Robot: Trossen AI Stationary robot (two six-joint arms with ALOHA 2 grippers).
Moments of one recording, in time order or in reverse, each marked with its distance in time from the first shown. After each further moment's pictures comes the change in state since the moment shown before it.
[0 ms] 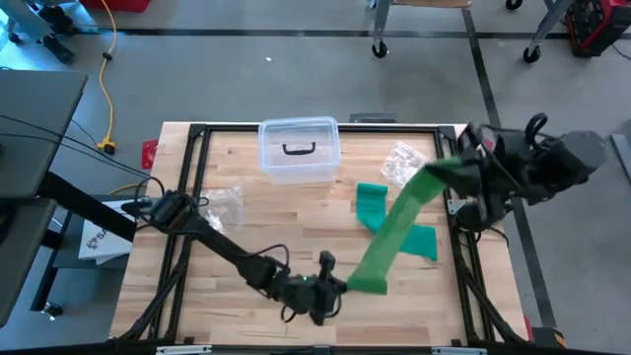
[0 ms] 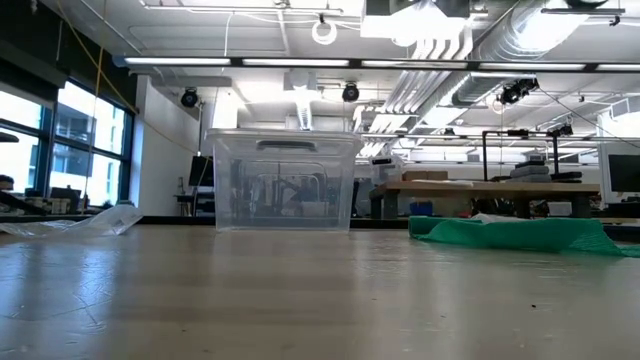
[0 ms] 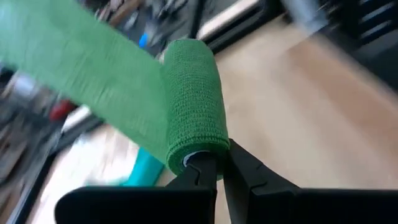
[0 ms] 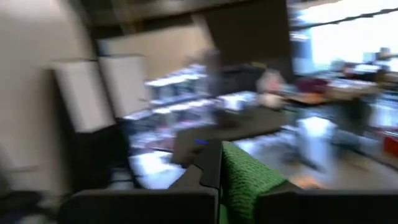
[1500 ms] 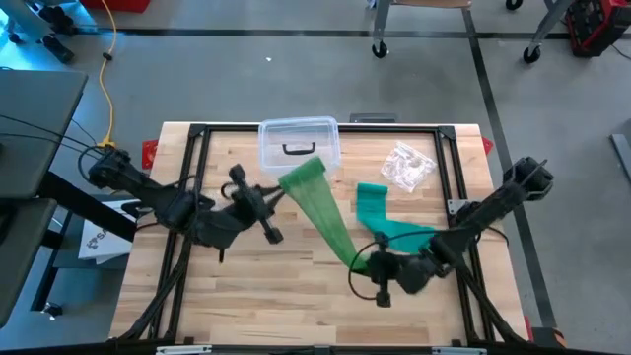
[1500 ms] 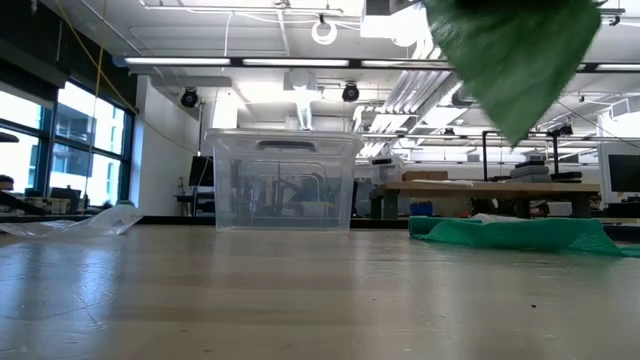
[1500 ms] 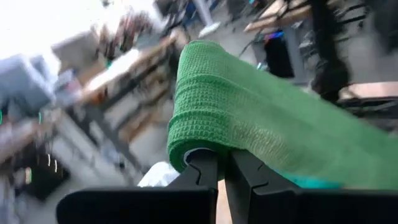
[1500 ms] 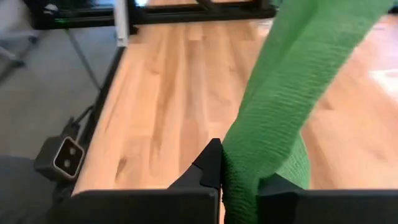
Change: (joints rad) left arm 0.009 -0.630 -0.003 -0.459 -0.571 -0.188; right arm -0.004 0.317 -0.880 0.407 -0.131 0.314
